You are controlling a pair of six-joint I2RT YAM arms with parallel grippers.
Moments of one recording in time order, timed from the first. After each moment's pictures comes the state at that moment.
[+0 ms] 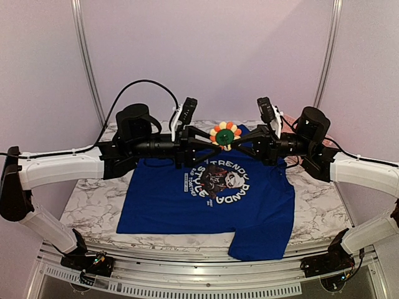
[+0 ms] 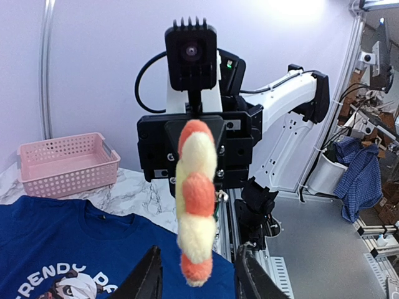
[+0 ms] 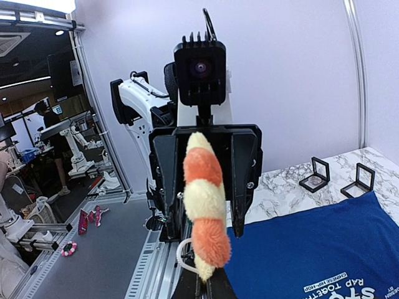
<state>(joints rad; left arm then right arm) -0.90 1.46 1.08 0.39 0.63 -0.20 0.67 1.31 0.89 0.56 -0.95 0.37</state>
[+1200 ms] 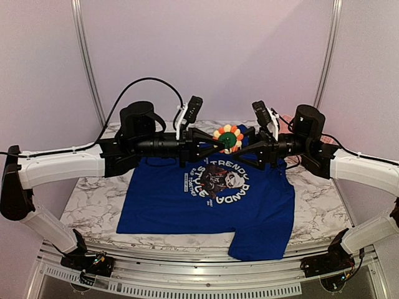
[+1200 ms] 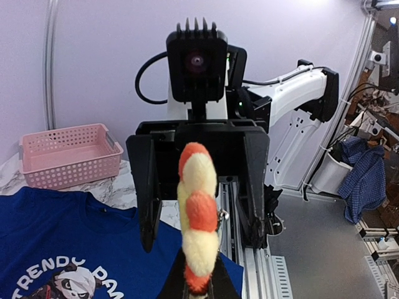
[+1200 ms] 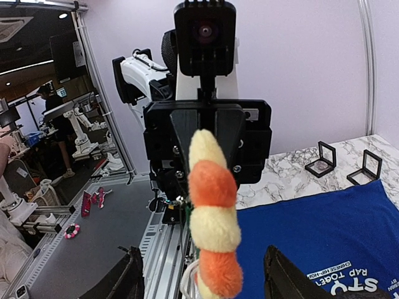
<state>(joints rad) -0.93 1.48 1.13 0.31 0.58 -0.21 0.67 1.32 0.93 0.40 -1.01 0.26</state>
